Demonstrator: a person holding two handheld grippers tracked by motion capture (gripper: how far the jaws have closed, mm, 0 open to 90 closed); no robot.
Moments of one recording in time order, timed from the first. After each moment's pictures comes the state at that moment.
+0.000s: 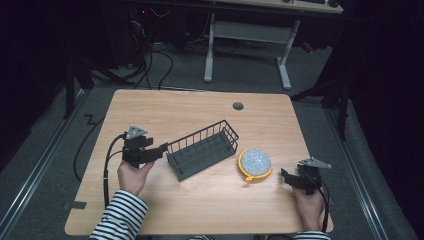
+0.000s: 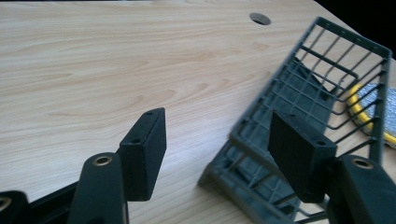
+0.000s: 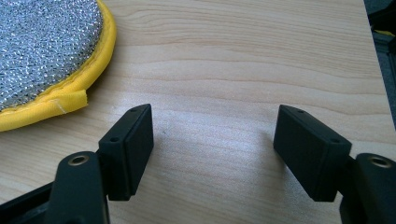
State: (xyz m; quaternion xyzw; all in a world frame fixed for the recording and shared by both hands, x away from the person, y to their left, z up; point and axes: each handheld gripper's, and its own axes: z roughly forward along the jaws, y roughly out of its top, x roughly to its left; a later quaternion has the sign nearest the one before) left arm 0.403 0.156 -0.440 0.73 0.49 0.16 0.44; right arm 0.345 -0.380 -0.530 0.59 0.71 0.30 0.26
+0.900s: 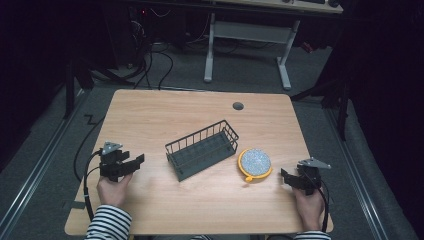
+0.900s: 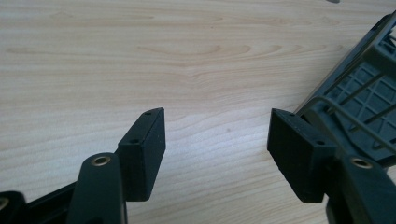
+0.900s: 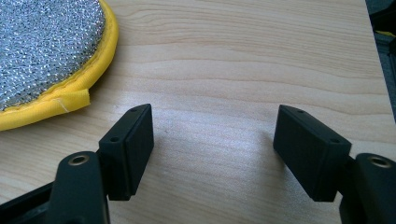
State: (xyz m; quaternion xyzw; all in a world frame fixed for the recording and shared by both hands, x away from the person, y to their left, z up) left arm 0.383 0.215 -0.487 0.70 0.56 0.17 0.41; right arm 0.345 -0.379 -0.530 0.58 0.71 0.30 0.26
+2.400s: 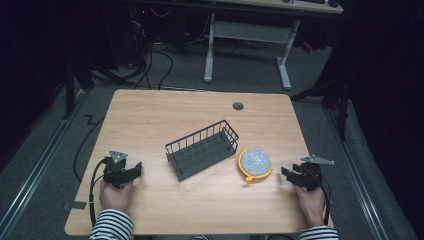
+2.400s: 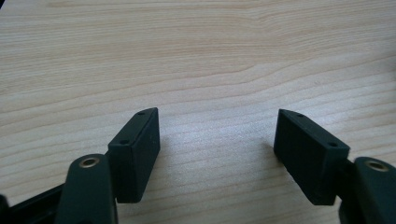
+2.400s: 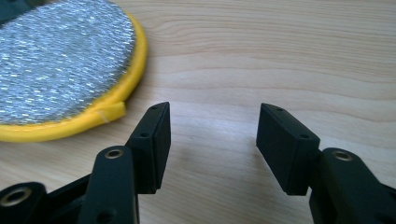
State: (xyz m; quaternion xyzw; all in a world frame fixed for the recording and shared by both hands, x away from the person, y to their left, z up) left arm 0.388 0.214 -0.537 0.72 0.56 0.25 0.32; right arm 0.349 -0.382 -0.517 0.59 0.71 0.32 0.20
